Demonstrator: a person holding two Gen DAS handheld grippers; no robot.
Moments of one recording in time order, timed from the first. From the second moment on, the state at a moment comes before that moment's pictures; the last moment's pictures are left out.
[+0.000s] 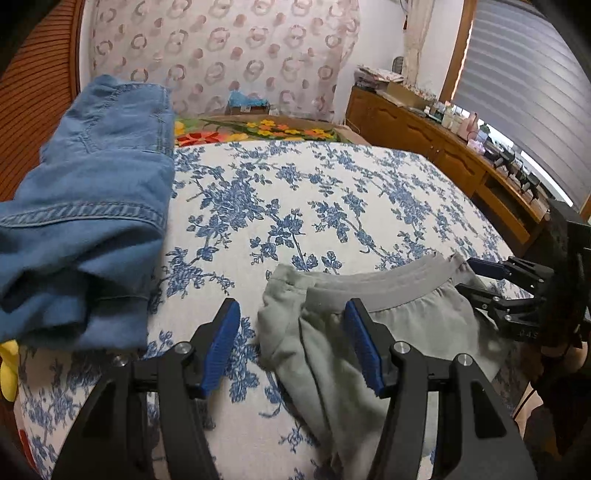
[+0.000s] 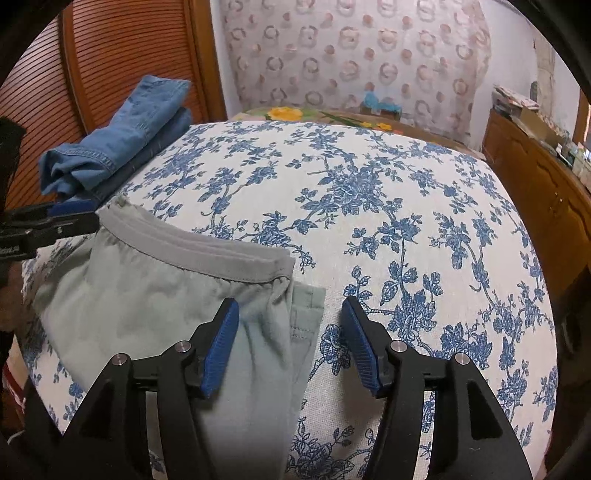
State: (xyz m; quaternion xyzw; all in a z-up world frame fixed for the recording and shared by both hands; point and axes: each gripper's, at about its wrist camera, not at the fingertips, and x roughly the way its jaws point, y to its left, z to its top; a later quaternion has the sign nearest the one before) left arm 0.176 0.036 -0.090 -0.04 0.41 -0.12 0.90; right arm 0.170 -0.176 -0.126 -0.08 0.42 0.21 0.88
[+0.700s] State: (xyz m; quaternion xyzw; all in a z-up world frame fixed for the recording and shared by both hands) left arm 0.177 0.034 -0.107 -0.07 0.41 -0.16 0.89; right arm 0.169 -0.176 -0.126 -0.07 0.42 0.22 0.88
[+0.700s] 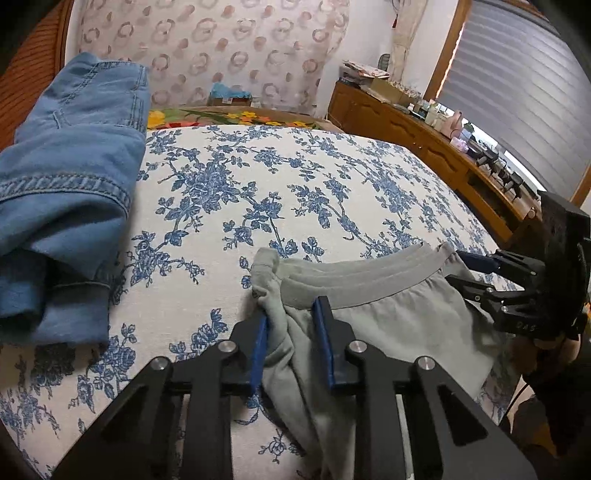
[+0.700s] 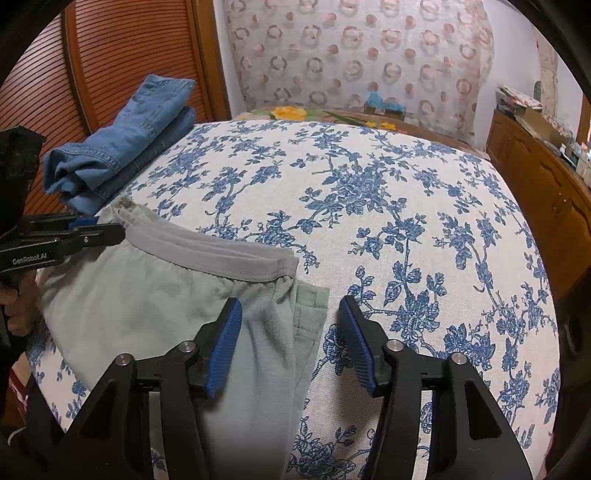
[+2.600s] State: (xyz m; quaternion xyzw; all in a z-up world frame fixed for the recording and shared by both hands) left arm 0.133 0.019 -0.011 -0.04 0.28 -0.18 0.94; right arm 0.137 -0.184 -0.036 -0.04 0.29 0.28 0.91
